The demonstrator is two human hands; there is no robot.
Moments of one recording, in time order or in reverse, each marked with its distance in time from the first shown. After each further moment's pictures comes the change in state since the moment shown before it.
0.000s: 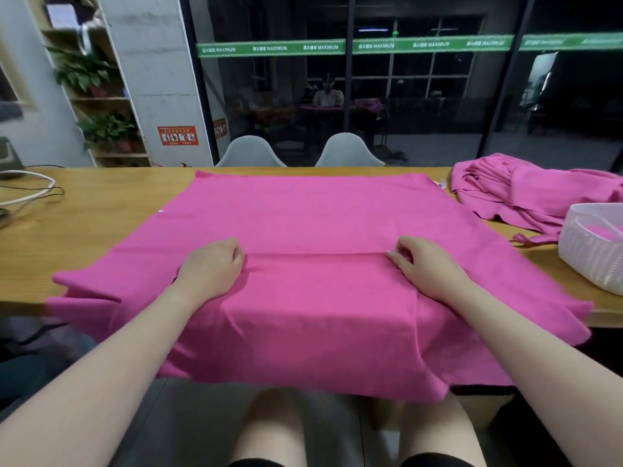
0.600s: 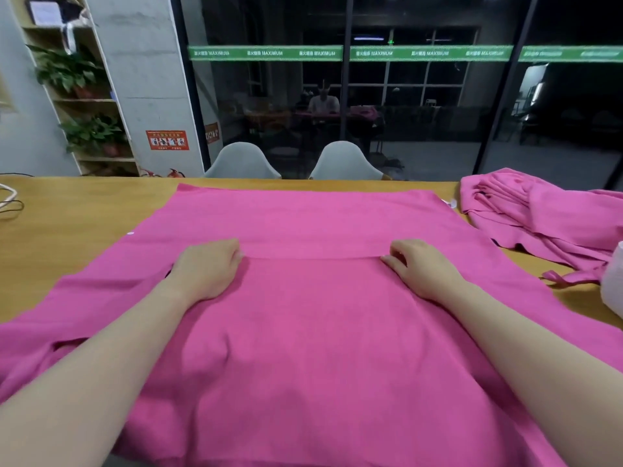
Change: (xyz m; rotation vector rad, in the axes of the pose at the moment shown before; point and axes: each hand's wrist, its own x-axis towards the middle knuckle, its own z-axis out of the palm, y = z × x) left_hand 0.093 -0.003 0.004 0.169 0.005 0.090; right_hand 0.096 0.030 0.011 -0.103 -0.041 -0.008
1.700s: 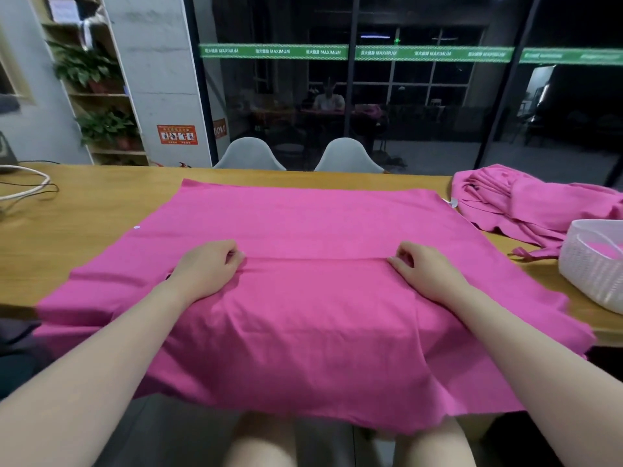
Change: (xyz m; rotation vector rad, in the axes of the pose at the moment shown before) left_hand -0.084 0.001 -0.014 -0.254 -0.041 -0.065; right_hand -0.082 -0.027 -0.018 0.101 -0.034 0.102
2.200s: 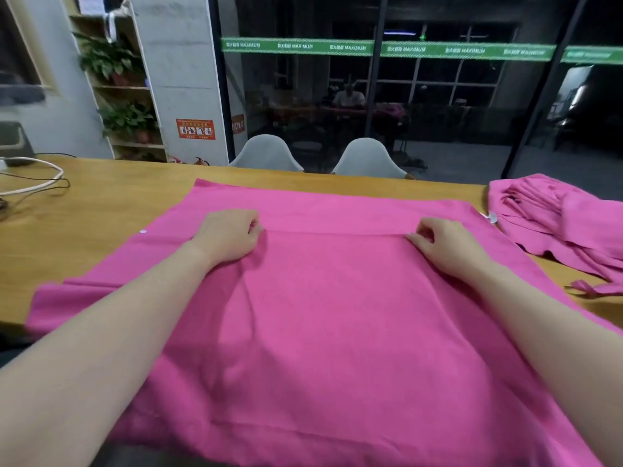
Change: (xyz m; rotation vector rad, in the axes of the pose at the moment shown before) left_hand 0.095 -0.006 -0.014 0.149 0.102 0.064; right_hand 0.101 0.003 -0.009 -0.047 0.090 -0.033
